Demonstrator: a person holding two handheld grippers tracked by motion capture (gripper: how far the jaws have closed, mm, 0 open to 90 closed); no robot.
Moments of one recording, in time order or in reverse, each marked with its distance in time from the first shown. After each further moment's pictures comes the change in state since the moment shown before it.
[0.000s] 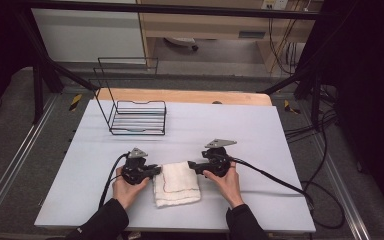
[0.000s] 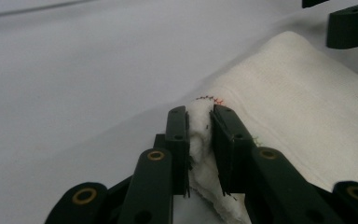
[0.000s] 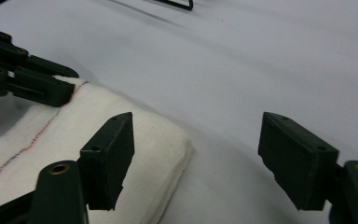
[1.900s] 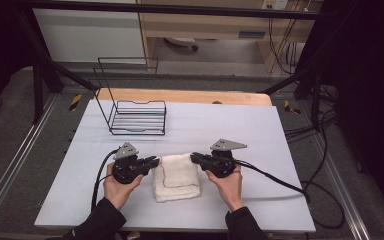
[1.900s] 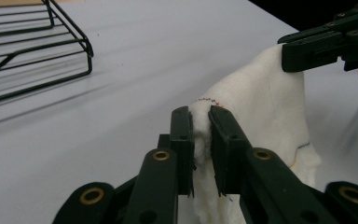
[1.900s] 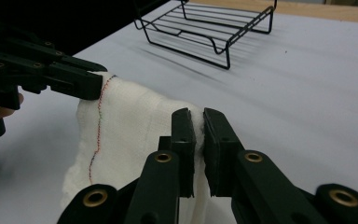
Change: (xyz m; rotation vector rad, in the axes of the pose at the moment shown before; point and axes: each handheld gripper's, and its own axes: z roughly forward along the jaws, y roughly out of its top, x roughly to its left) left arm -0.016 0.018 -0.054 -0.230 -0.069 0.083; right arm 0.027 0.011 -0.048 -0.195 0.089 -0.019
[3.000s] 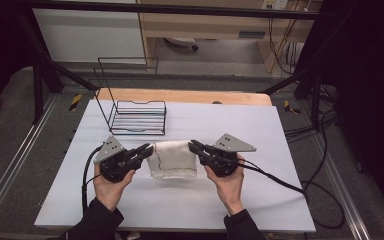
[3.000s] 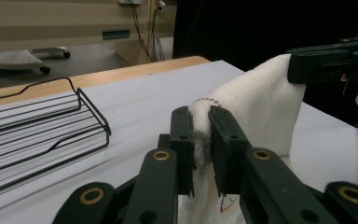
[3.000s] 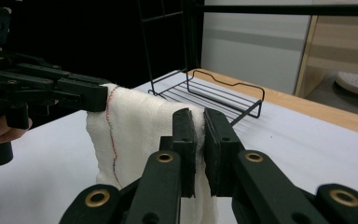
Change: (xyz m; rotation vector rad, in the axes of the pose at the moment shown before) left arm -0.015 0.028 -0.043 -0.225 0.032 0.061; right arm 0.039 0.038 -0.032 -0.223 -0.050 -0.139
